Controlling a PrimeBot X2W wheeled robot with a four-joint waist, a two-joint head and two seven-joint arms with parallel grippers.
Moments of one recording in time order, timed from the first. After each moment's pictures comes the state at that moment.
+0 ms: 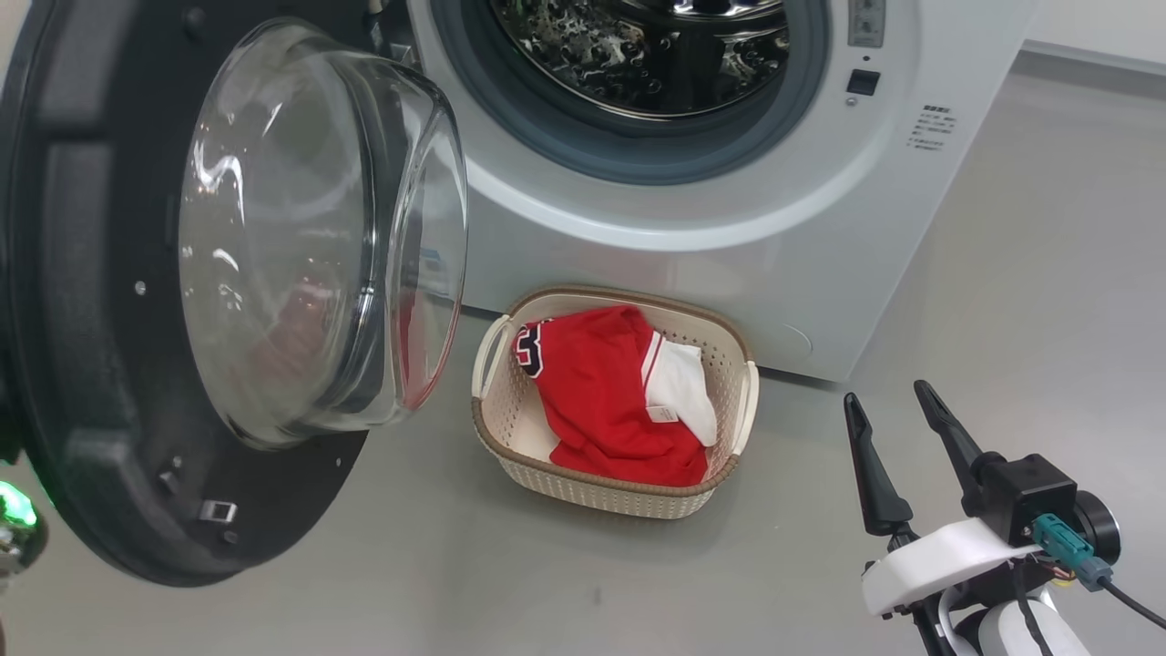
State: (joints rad) left arm -0.29 0.28 0.32 0.24 -1.72 -0.11 0.74; right arm 0.03 -0.14 0.23 0.01 0.28 -0.04 -0.13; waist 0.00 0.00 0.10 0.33
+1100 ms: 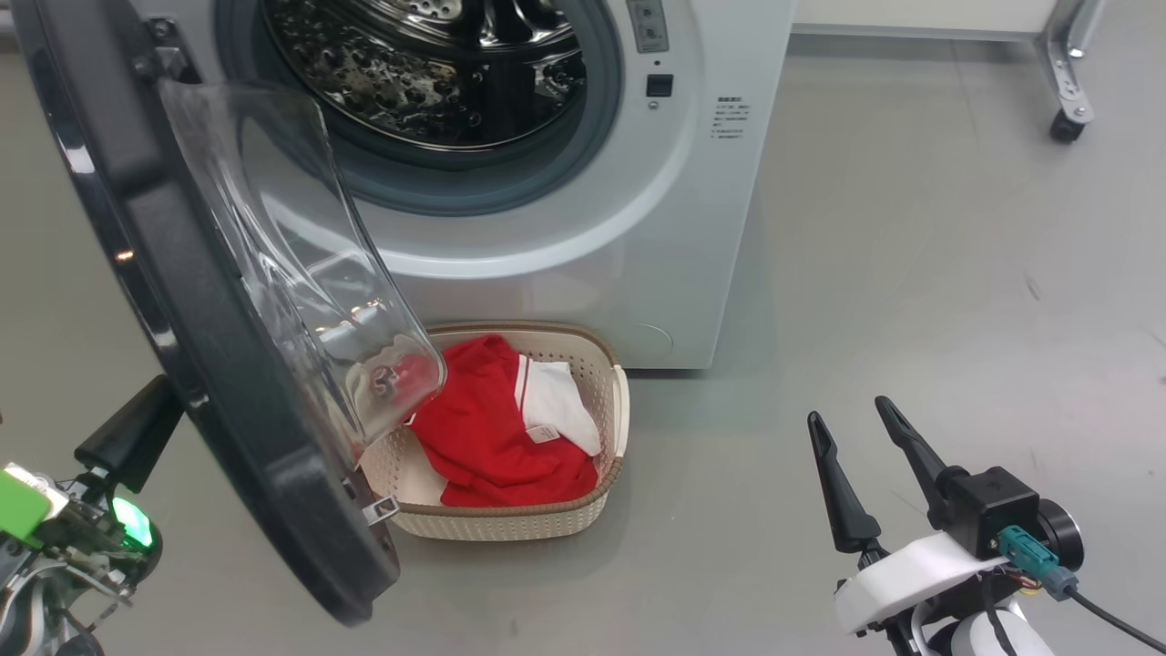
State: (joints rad) left arm -0.18 0.17 0.23 0.06 -1.73 -0.12 0.81; right arm 0.03 -0.12 0.28 0.04 0.28 -0.02 -0.14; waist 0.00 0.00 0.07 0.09
